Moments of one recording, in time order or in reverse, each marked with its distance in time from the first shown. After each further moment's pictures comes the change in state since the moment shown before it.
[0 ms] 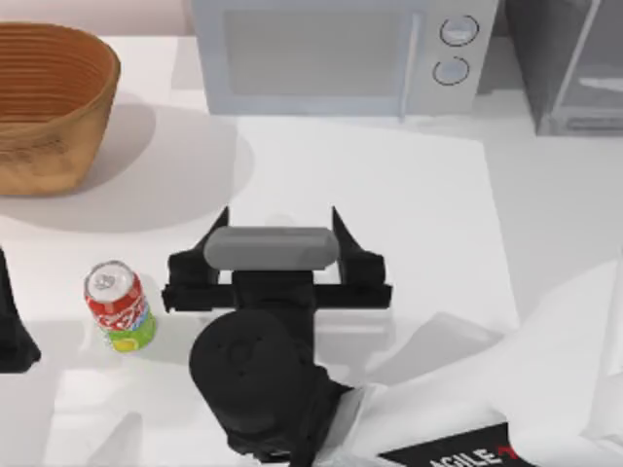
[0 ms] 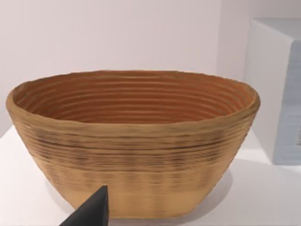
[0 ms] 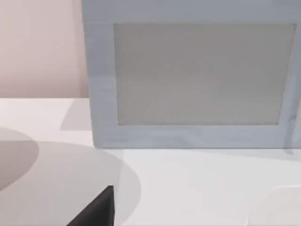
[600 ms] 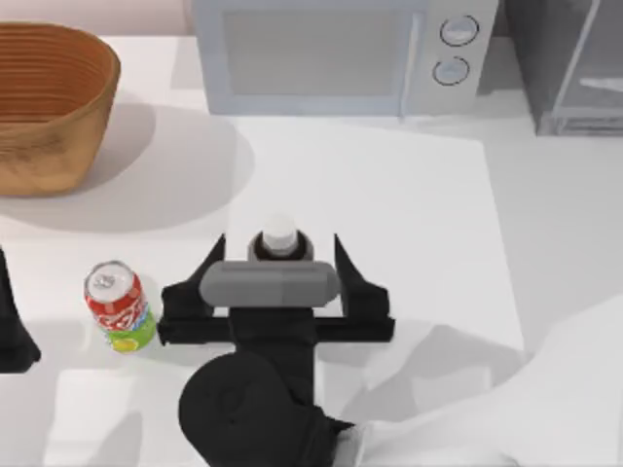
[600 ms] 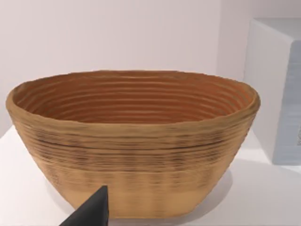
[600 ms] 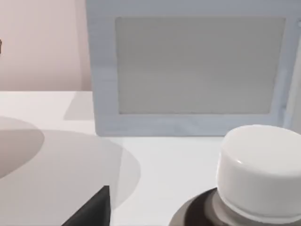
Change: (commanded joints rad) left arm 0.000 0.000 0.000 0.000 0.000 0.000; right arm 0.068 -0.029 -0.041 -0.030 0.069 0.041
